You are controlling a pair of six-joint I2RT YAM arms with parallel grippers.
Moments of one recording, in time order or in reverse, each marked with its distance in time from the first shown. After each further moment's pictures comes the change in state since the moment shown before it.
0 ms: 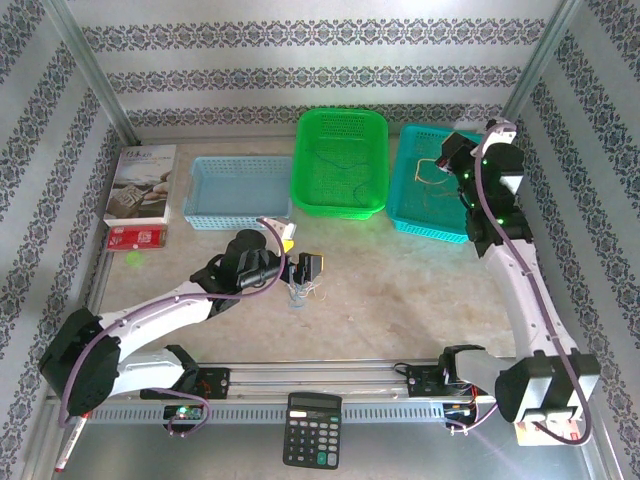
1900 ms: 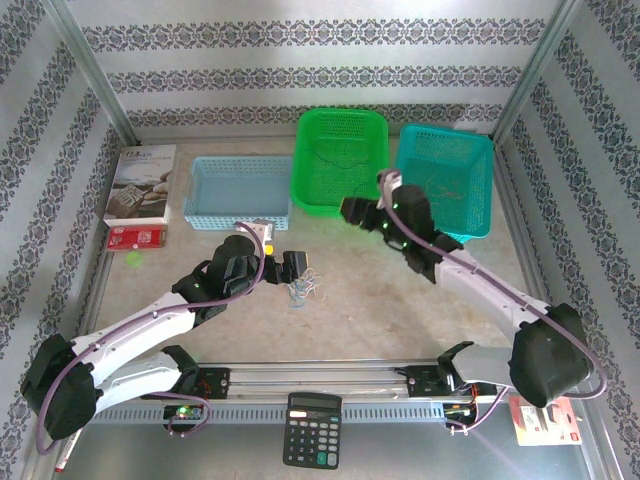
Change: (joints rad) left arm 0.002 -0.161 -0.024 -0.194 -0.153 -0.146; right arm 0.478 0.088 -0.284 0.090 -0.121 0.017
